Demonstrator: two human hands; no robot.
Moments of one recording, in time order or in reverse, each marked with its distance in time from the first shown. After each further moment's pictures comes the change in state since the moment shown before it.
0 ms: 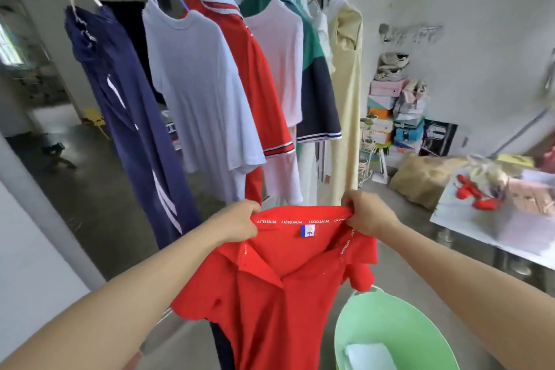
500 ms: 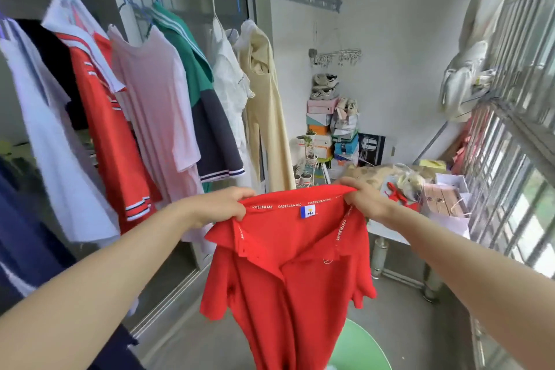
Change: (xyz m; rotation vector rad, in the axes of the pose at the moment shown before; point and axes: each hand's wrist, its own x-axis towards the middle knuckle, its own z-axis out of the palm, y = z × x) left_hand 0.082 0.175 -0.003 -0.271 -0.295 0.232; right_hand -0.018 0.130 -0.138 0.505 0.057 0.132
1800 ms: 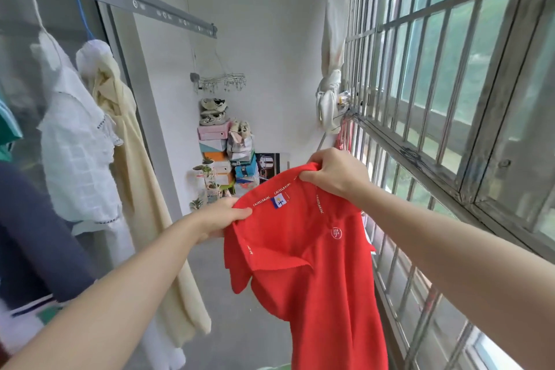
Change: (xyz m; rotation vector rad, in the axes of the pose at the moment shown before) left_hand 0.231 0.060 0.005 -0.338 -0.284 0.159; right_hand 0.074 -0.016 -0.093 -0.628 0.658 0.194
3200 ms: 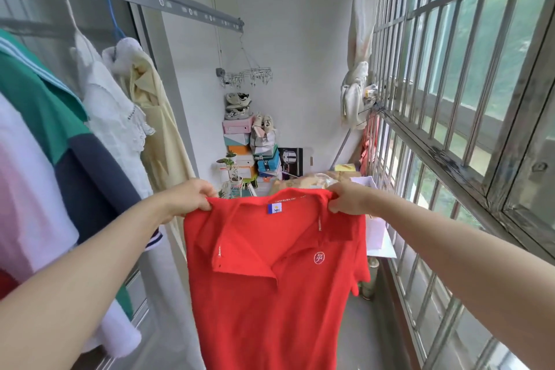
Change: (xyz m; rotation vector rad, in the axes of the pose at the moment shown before) left_hand -0.029 0.011 -0.041 0.387 0.286 -0.013; right_hand 0.012 0.065 0.031 0.029 -0.601 -0.044
